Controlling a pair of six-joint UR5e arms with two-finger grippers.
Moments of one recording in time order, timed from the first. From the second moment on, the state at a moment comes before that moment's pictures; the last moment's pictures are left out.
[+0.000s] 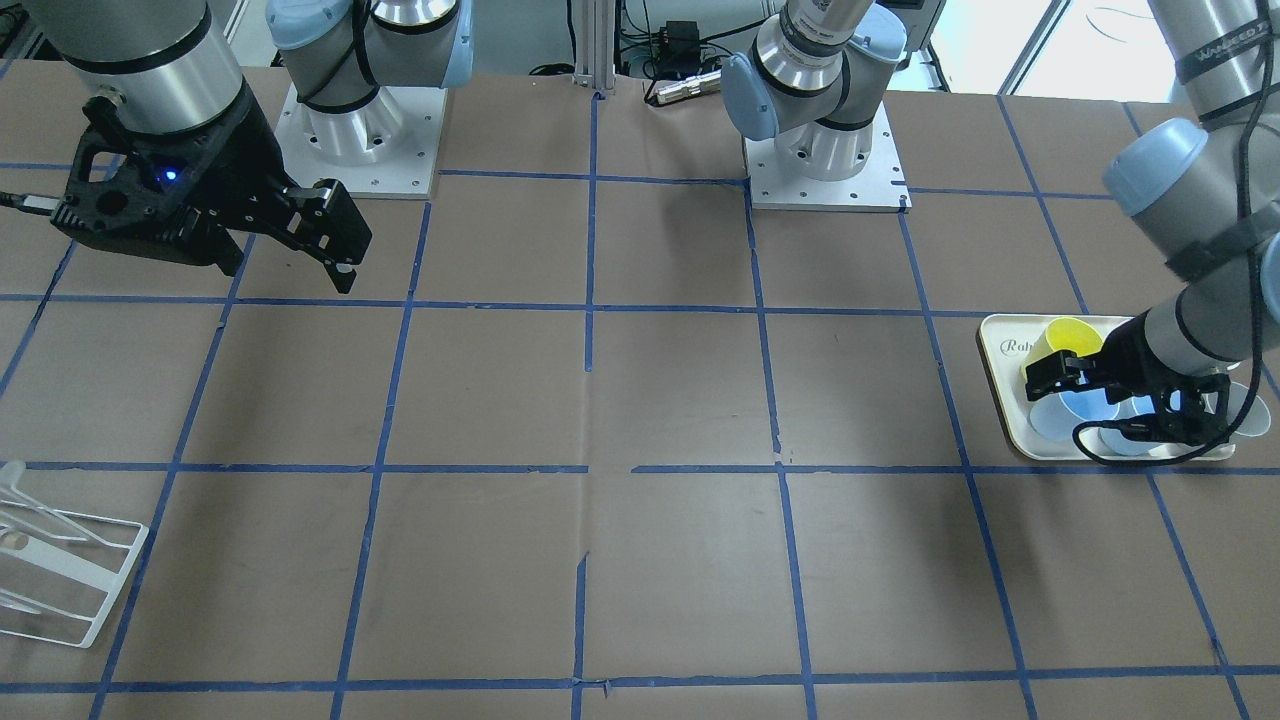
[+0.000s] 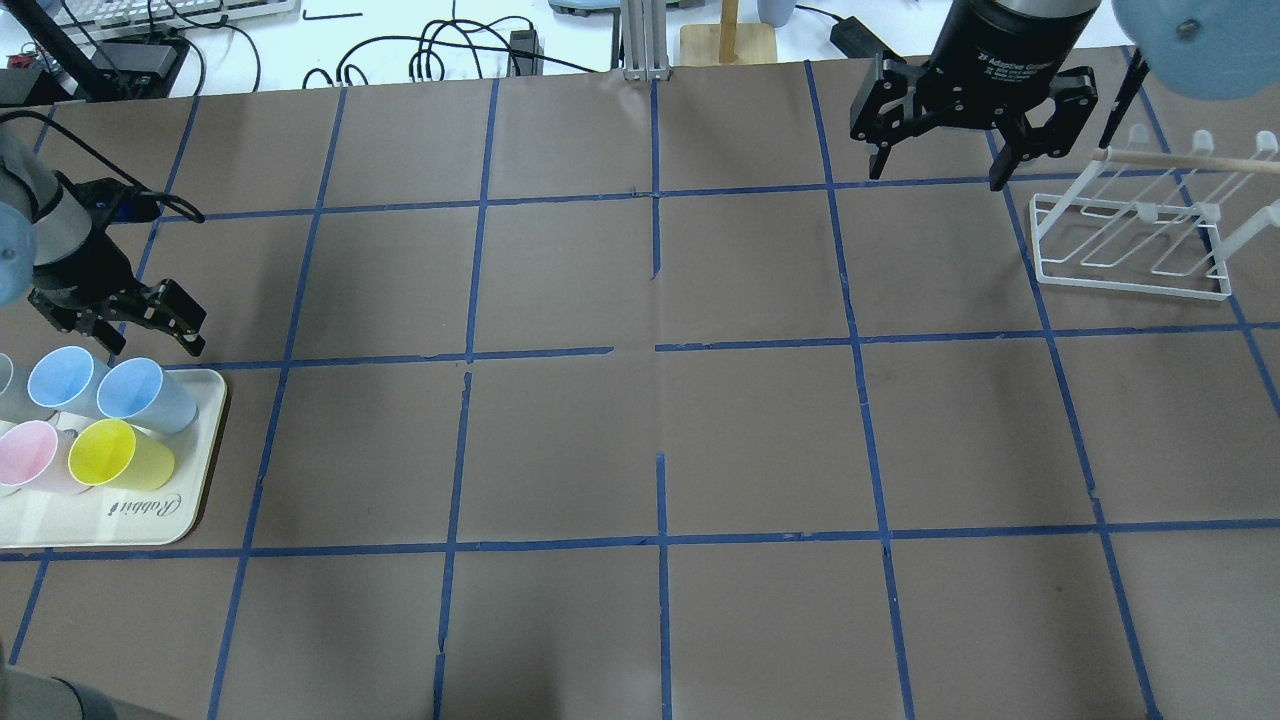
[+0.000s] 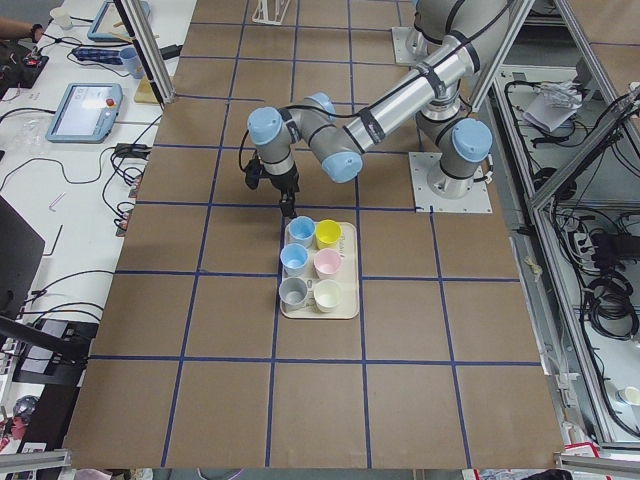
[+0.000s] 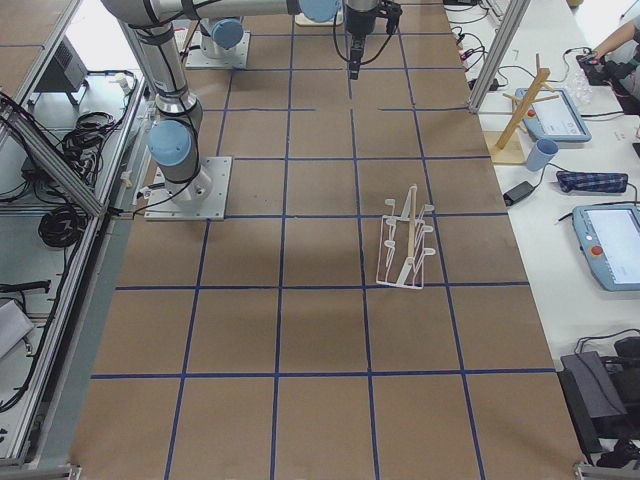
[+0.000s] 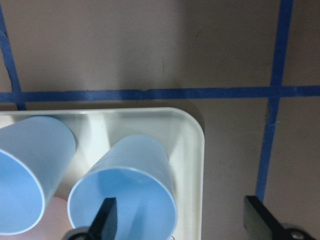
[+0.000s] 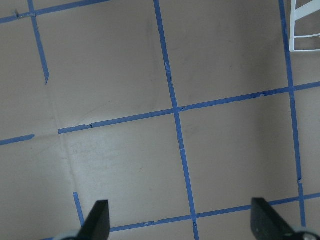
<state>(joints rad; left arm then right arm) -1.09 -1.84 -1.70 -1.31 1.67 0.54 1.59 -1.49 1.44 -1.53 -1.56 0.19</state>
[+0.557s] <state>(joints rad) -1.35 -1.71 -1.48 -1.58 1.64 0.35 1.59 -1.49 1.44 -1.54 -1.56 0.18</state>
